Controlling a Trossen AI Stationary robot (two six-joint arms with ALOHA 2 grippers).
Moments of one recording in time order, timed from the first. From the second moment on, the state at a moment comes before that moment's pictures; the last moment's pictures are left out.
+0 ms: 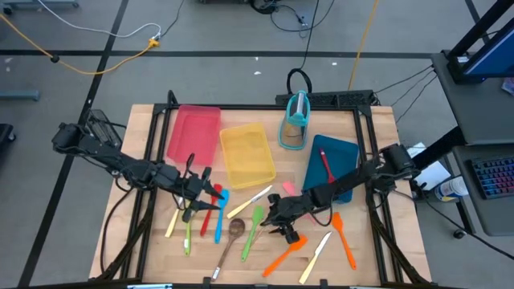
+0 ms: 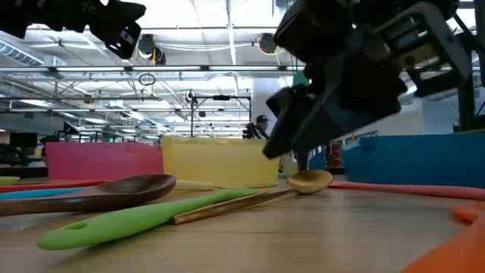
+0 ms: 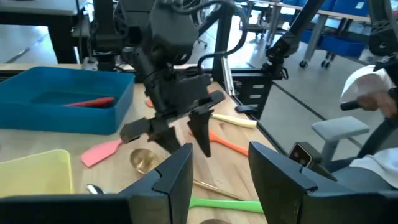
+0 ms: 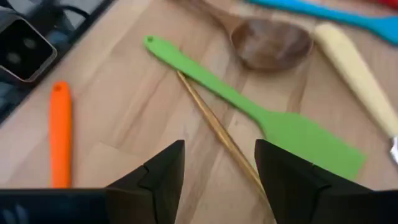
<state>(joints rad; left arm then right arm) -0.34 0.97 0.40 0.42 0.02 -0.11 0.32 1.84 0.91 0.25 -0.13 0.02</state>
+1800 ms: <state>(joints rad) -0.35 0.97 0.40 0.39 0.02 -0.11 0.43 1.31 0.88 -0.39 0.35 0.22</state>
